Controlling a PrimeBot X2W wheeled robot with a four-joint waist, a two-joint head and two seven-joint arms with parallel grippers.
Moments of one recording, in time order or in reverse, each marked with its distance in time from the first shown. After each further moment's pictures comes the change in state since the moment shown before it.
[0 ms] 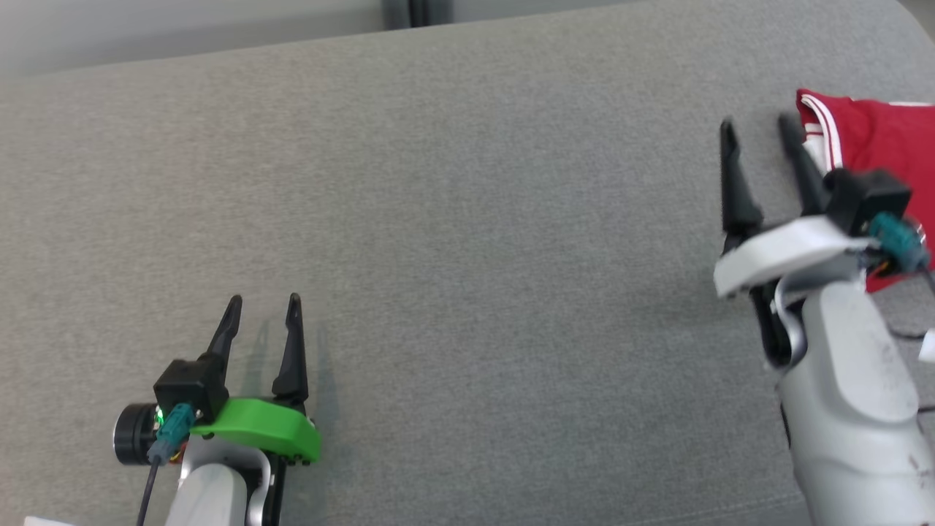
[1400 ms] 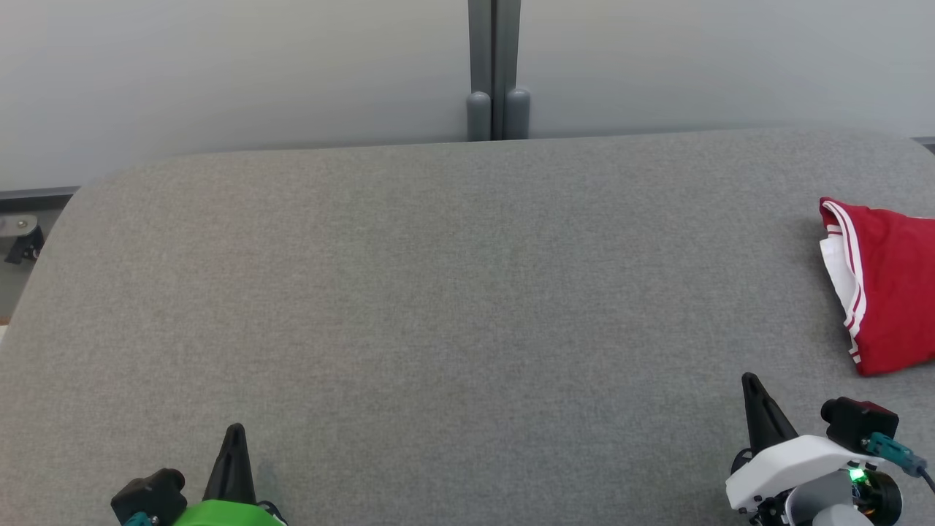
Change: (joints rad) left arm 0.222 -0.012 0.086 0.032 -0.230 0.019 0.058; right arm 0.482 0.015 0.010 -0.013 0.259 0.000 0.060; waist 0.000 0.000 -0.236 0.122
